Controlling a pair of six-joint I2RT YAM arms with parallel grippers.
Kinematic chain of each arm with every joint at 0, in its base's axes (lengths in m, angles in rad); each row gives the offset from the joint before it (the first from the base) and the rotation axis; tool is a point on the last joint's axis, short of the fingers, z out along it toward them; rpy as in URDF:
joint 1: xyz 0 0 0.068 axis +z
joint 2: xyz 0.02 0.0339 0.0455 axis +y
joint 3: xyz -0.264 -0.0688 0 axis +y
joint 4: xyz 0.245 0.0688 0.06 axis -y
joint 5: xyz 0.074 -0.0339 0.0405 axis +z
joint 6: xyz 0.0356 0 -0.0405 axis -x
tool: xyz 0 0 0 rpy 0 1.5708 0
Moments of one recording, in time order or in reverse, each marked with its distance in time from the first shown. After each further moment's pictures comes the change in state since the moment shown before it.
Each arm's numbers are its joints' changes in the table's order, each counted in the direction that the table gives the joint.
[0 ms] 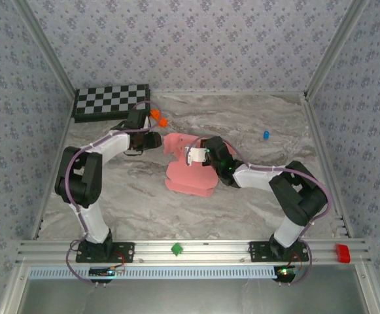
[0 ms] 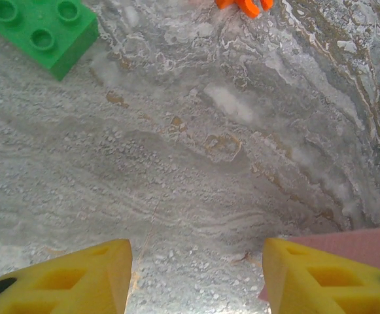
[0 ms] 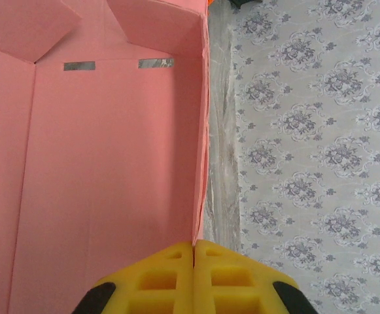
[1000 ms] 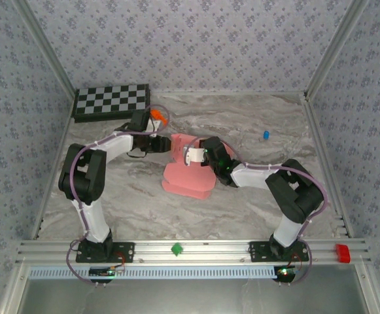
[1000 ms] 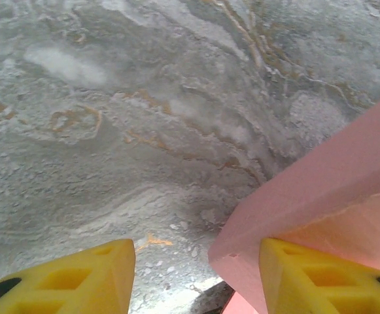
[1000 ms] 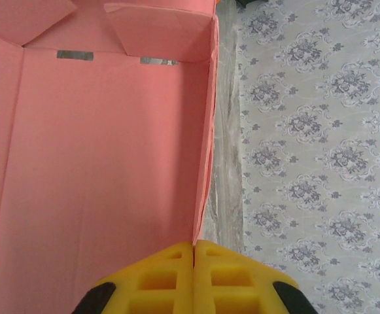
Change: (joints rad) left arm -0.018 0.031 0.031 0.071 -0.296 -0.180; right arm 0.008 0.034 -0.017 0.008 -0.012 0.000
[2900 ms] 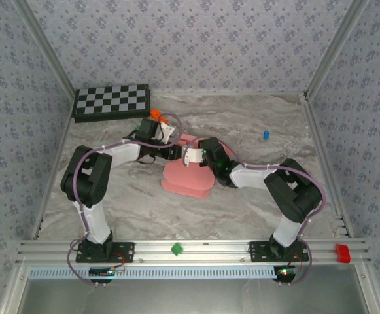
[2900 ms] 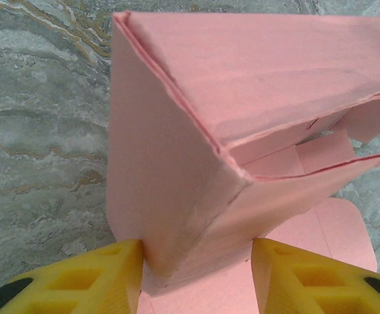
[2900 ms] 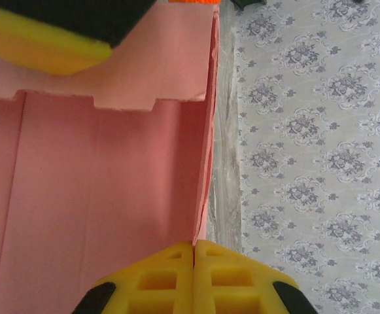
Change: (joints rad) left arm -0.098 -0.013 0.101 0.208 -0.129 -0.126; right arm 0.014 0.011 0.000 0.019 -0.014 0.000
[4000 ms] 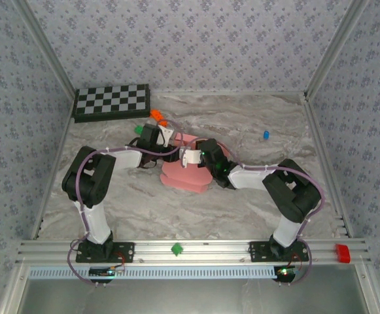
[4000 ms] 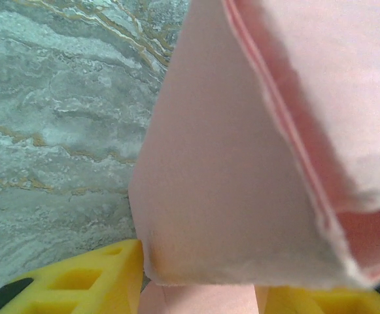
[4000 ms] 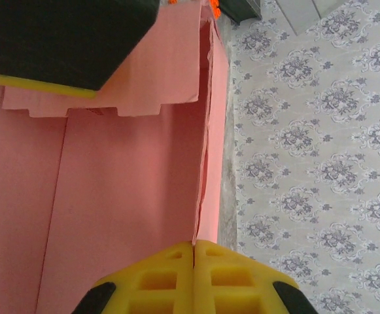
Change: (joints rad) left arm -0.019 0.001 0.113 0.219 0.167 0.073; right arm 0.023 0.006 0.000 0.025 -0.004 0.008
